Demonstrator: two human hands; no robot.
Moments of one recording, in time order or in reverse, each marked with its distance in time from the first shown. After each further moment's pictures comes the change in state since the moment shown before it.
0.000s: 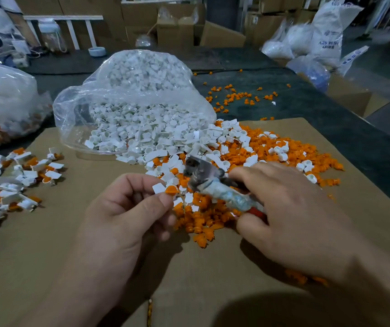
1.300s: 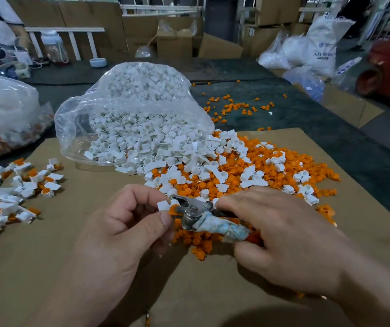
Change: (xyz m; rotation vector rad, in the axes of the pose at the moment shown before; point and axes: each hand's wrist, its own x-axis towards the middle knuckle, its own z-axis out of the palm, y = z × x) left_hand 0.002 -0.003 -0.008 0.177 -0.119 0.138; right_hand -0.002 0.000 -0.006 0.041 -0.133 -0.161
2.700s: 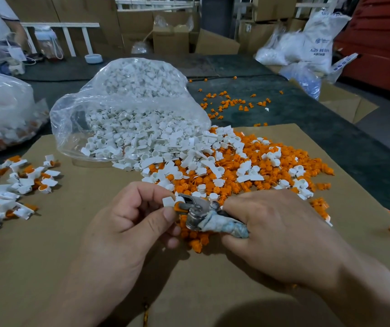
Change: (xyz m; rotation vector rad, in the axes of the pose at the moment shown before) left_hand -0.001 -0.007 0.005 -0.022 -0.021 -0.019; right_hand 0.003 -0.004 0.008 -0.141 -0.008 0.050
